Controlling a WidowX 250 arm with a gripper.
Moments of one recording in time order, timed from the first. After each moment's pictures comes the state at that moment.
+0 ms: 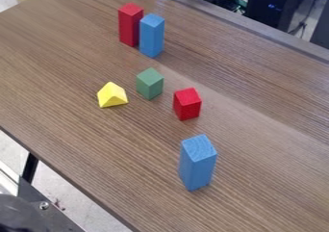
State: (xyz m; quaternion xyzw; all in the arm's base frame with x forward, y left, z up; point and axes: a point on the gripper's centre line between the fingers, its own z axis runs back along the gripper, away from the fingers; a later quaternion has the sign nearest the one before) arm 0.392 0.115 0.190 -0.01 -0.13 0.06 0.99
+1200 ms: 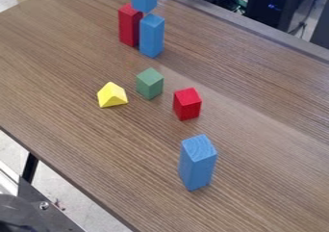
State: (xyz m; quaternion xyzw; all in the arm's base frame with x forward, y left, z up) arm 0.370 0.137 0.146 -0.01 -0.07 0.07 0.99
